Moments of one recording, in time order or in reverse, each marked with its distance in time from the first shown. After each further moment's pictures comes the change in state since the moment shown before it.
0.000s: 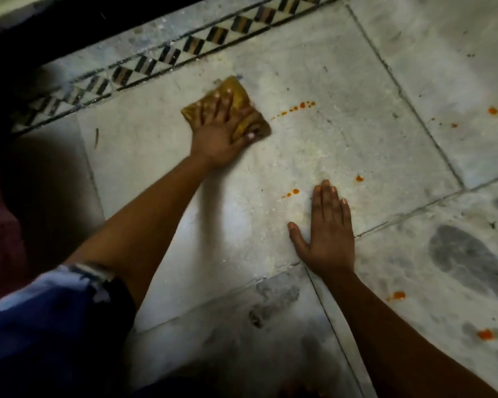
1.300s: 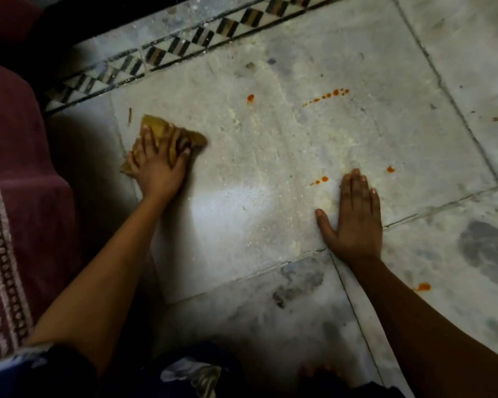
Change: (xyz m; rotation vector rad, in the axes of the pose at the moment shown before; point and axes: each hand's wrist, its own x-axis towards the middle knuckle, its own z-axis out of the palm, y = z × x) left_hand -0.126 -0.102 0.011 -0.196 0.114 -0.594; right_hand 0.001 0.000 0.001 -0.047 0.010 -0.022
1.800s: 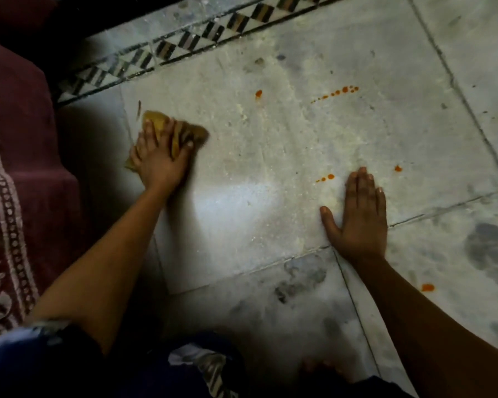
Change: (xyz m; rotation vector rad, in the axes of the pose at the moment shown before) left_hand 0.002 -0.008 -0.003 -0.011 0.013 -0.049; right_hand 0.000 0.000 0.000 -0.008 -0.011 0.000
